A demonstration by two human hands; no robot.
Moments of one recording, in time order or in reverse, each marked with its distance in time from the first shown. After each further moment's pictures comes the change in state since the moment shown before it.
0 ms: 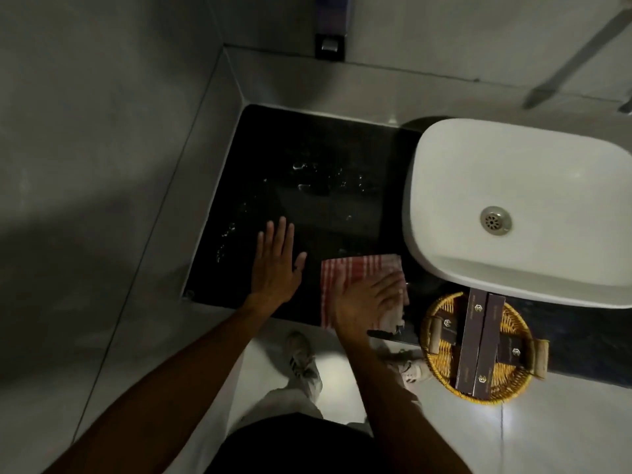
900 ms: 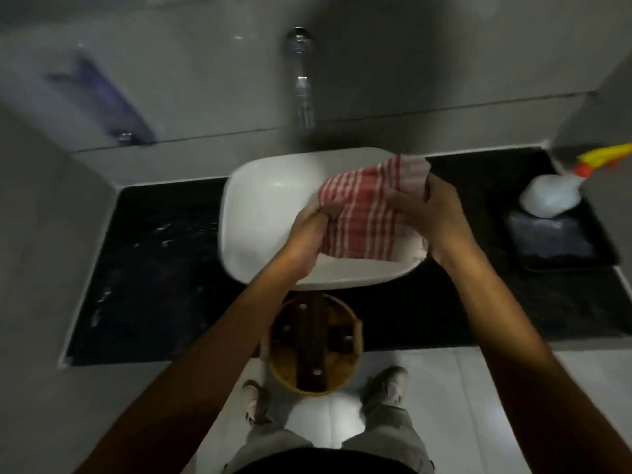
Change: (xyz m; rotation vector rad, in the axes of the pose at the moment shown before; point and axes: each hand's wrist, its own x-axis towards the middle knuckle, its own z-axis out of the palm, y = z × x) left_hand -0.009 0.474 -0.126 -1.494 -0.289 -0.130; right_hand 0.146 0.202 -0.468 0.861 -0.124 -0.342
